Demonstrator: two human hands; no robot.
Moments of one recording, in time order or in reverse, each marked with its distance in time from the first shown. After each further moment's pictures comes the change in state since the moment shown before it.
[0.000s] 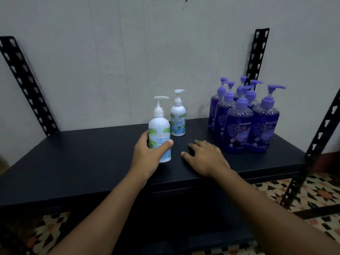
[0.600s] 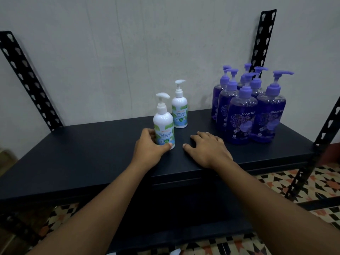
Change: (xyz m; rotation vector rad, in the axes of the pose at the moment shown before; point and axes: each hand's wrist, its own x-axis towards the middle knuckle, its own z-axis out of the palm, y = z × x) left_hand 0.024 -0.029 -0.002 0.366 -0.038 -0.018; right_hand -0.003 -0.003 -0.002 -0.004 -0.009 0.018
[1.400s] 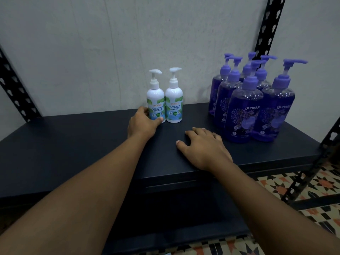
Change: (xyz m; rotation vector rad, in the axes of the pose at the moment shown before) left_hand 0.095 -0.011 0.034 0.211 0.133 -0.032; right_hand 0.001 -0.001 0.003 0.010 0.006 -0.017
